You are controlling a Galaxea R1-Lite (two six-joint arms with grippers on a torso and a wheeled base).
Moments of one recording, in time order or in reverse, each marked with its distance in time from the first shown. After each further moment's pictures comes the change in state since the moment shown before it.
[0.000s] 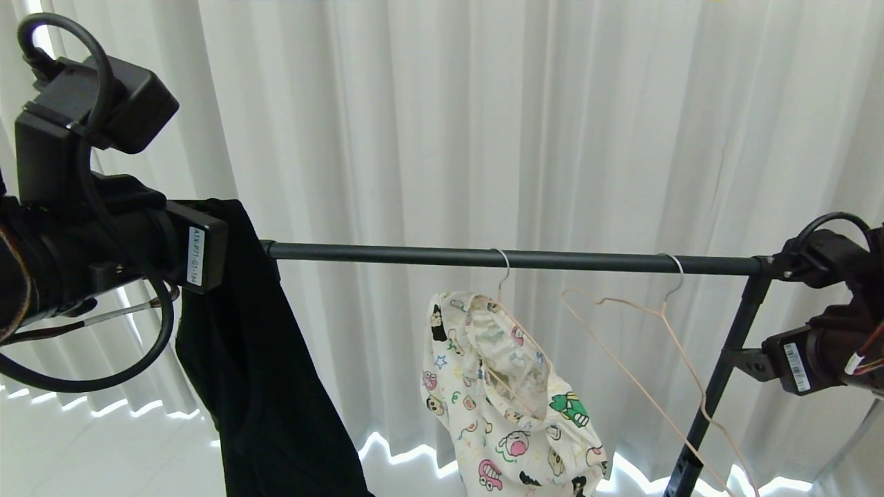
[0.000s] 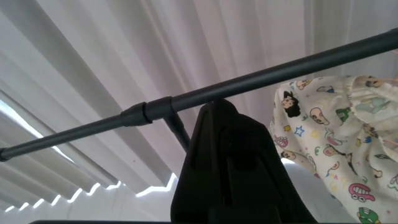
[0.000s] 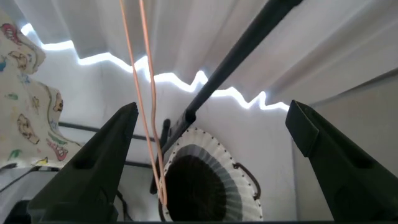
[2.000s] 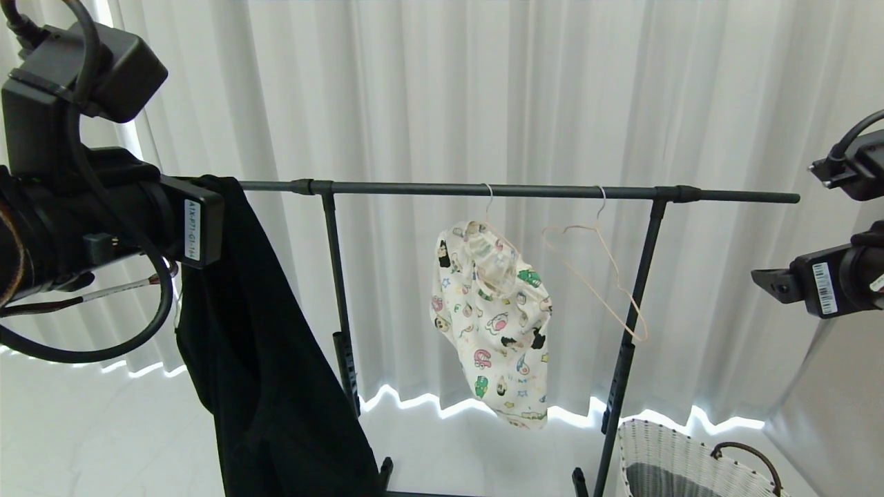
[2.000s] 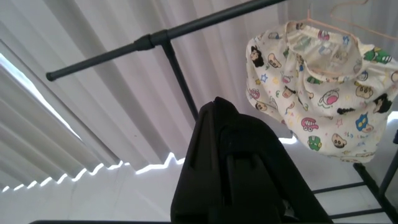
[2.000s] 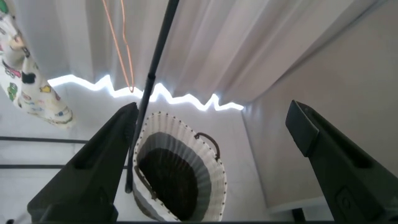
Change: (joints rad) left arm 0.011 0.017 -0.057 0.000 0.000 -0.003; right arm 0.117 -0.009 -0.261 0.096 -0.306 -0.012
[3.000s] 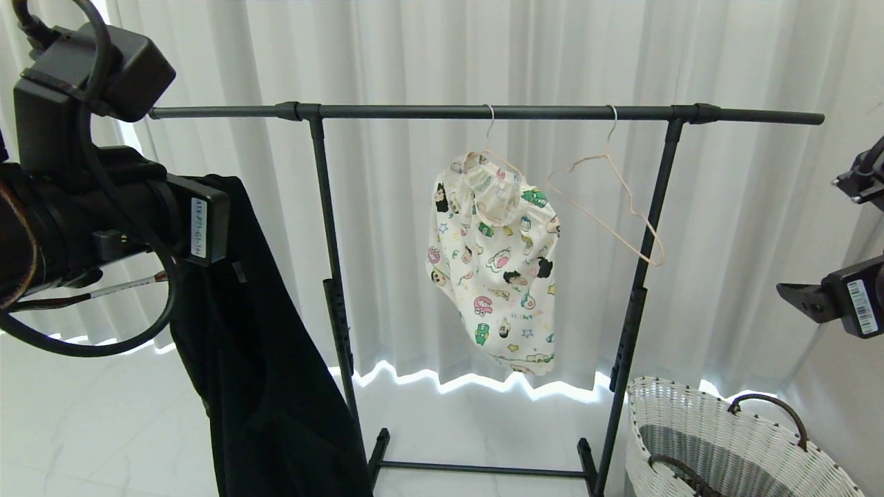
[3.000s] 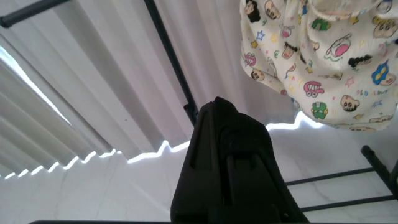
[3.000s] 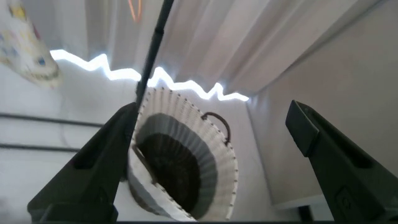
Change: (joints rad) left arm 0.000 0.014 -0.010 0.001 0.005 -0.002; right arm 0.010 -0.068 0.019 0.054 -0.002 -0.088
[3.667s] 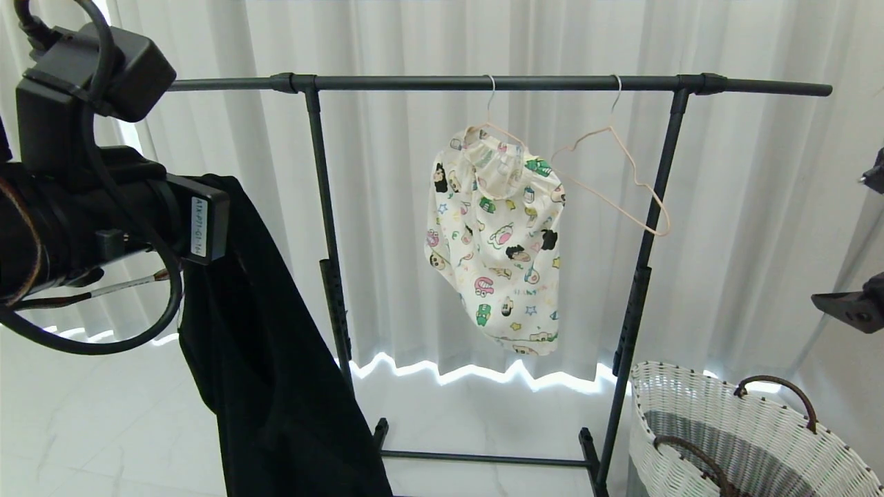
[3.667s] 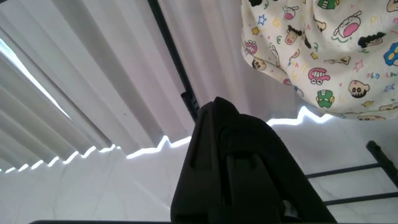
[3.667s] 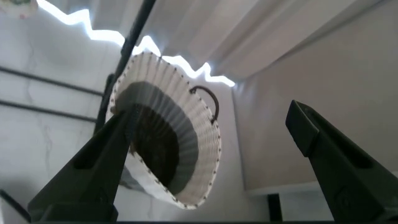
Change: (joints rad) left arm 0.000 0.004 -0.002 0.000 0.028 0.000; right arm 0.001 -0.006 -0.155 0.273 0.004 -0.044
